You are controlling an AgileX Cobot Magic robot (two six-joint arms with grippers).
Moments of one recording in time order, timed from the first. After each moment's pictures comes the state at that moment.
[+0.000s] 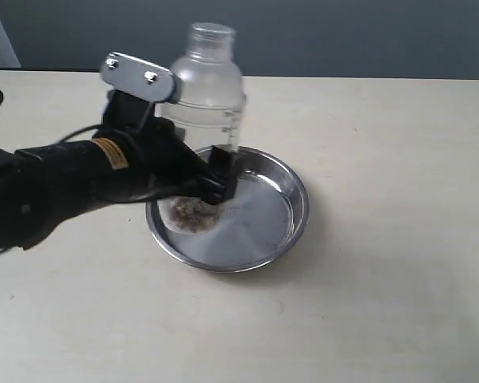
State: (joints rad) left arm -0.63 1.47 -0.67 -0.30 -0.25 0.10; right arm -0.19 0.00 0.00 0.24 0.31 0.06
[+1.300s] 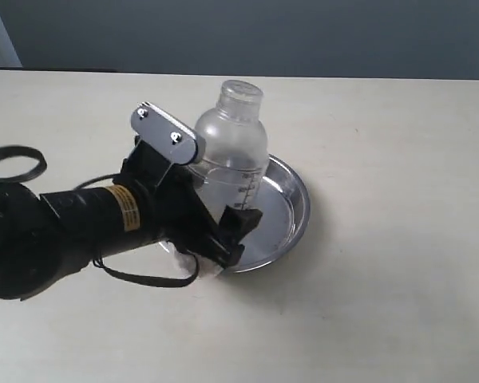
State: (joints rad) left arm -0.65 1.54 -0.58 0.01 -0.36 -0.09; right arm -0.19 0.00 0.00 0.24 0.31 0.06
